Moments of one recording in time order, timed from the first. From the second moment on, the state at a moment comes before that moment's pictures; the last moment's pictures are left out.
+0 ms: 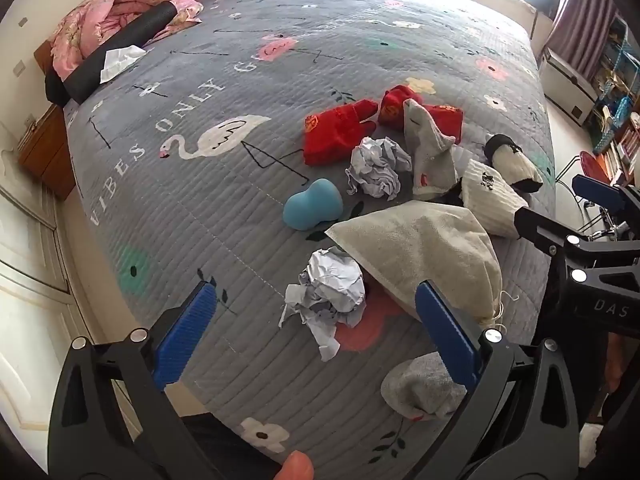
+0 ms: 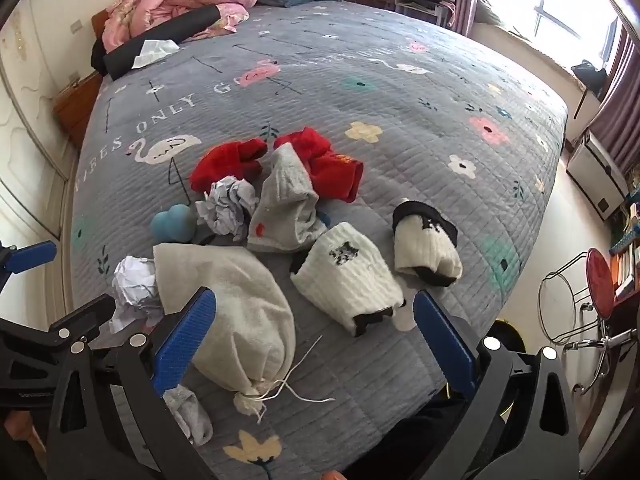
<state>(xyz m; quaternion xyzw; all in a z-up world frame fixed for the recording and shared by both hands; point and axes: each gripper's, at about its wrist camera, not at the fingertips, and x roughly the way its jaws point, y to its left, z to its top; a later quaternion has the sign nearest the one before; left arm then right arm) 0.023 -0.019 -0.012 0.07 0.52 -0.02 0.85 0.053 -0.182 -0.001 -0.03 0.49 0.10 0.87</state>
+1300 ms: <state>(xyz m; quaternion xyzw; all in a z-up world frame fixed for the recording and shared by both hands) 0.023 -0.016 -0.030 0.14 0.54 -0.09 0.83 0.011 -0.160 -0.010 -0.03 0.49 0.11 0.86</state>
